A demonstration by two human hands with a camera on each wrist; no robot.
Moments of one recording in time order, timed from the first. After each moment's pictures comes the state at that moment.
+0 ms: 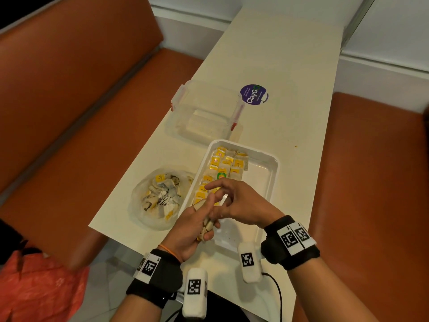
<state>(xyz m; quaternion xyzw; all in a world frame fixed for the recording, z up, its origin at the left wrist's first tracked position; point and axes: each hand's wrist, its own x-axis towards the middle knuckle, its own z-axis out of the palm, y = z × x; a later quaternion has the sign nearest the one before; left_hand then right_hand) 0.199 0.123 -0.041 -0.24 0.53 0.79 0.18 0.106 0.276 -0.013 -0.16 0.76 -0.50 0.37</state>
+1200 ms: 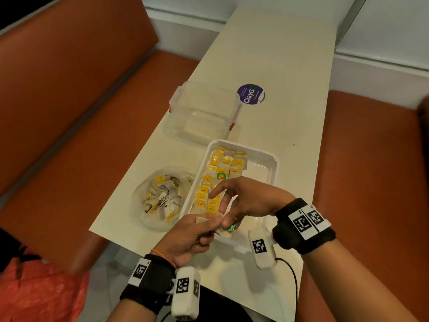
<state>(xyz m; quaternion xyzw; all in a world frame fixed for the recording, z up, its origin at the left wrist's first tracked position) 0.214 0.105 -0.050 -0.22 0.46 0.81 0.28 0.087 0.285 0.019 -0.18 0.73 -0.43 0.50</state>
